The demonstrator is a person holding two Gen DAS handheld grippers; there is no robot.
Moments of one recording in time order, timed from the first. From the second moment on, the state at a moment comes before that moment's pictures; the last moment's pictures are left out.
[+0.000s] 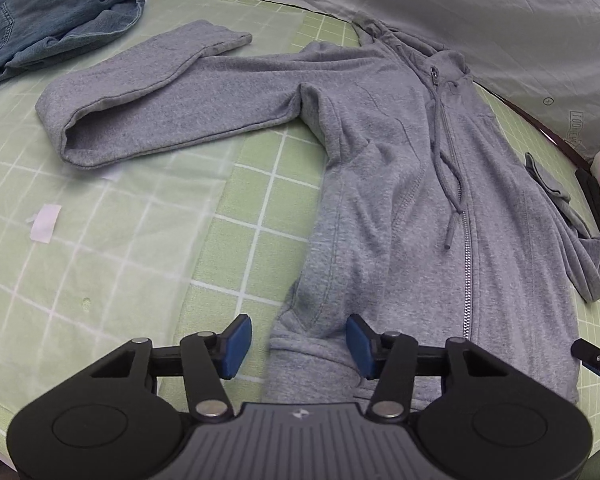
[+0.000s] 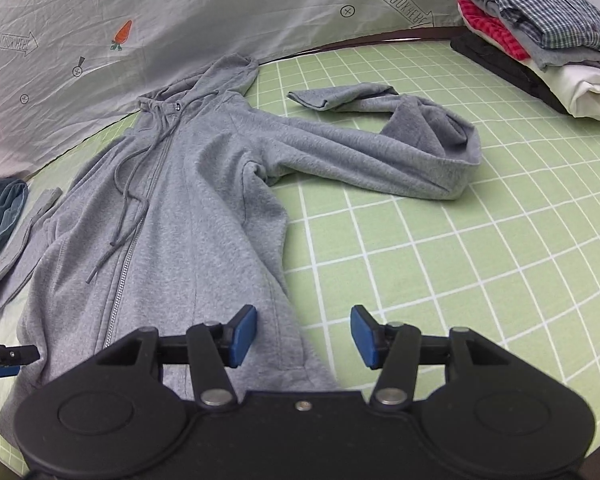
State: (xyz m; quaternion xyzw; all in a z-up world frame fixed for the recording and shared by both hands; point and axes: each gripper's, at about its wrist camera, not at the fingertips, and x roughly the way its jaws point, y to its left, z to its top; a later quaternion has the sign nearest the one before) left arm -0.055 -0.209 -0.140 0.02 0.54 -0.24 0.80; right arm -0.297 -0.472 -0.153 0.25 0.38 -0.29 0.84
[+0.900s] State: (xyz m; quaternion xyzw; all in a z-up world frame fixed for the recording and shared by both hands) left arm -0.081 -0.152 -0.118 -0.05 0.57 -0.11 0.81; right arm -0.322 -0.466 -0.159 0.30 0.42 -0.20 0.84
